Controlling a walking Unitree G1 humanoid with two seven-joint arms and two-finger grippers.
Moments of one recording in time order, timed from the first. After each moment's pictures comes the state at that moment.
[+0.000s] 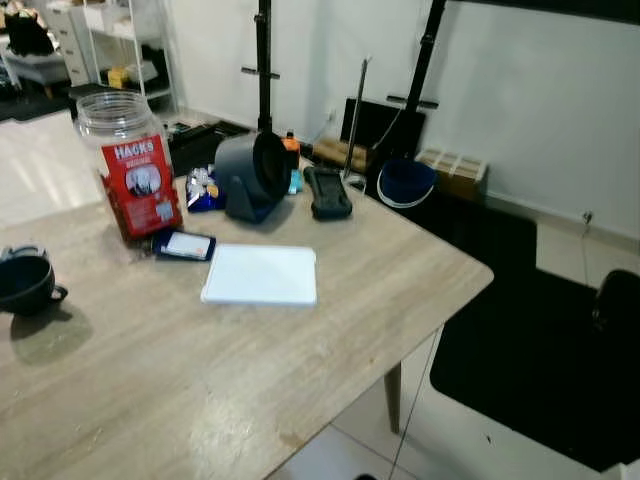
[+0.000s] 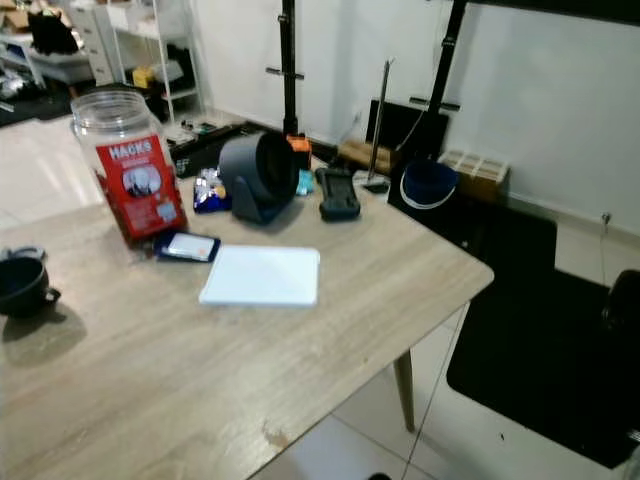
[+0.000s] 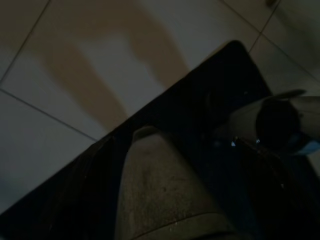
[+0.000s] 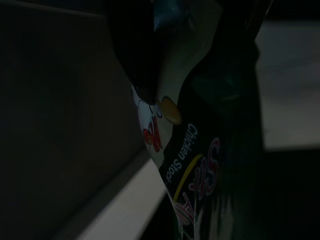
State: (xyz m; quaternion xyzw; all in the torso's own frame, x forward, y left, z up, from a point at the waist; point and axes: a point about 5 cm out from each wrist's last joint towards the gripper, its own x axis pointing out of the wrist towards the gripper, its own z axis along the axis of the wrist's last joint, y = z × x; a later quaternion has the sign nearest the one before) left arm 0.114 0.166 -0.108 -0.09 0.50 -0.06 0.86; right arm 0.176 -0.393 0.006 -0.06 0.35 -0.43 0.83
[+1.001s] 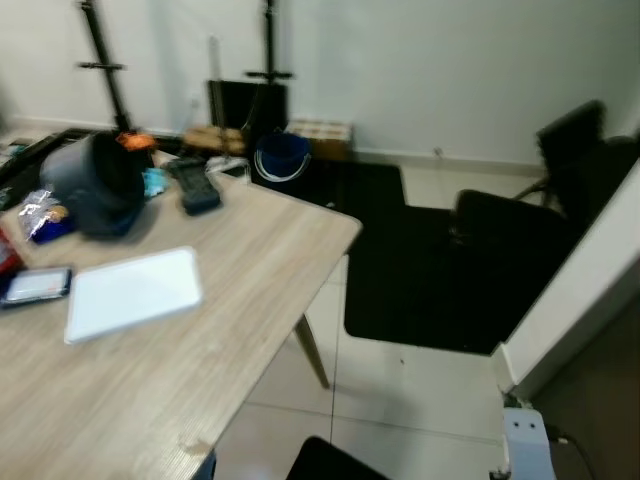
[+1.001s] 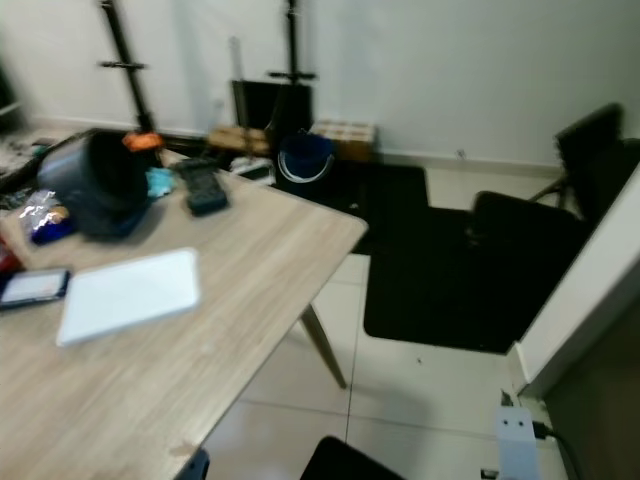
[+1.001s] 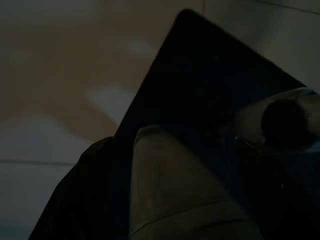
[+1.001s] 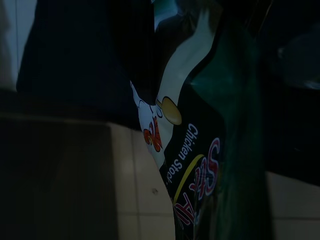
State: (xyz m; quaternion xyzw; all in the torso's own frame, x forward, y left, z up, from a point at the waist) left arm 0.115 0.167 -0.108 -0.08 0.51 -0.07 0.85; right arm 0.159 -0.290 -0.069 -0.10 0.49 -0.20 0.84
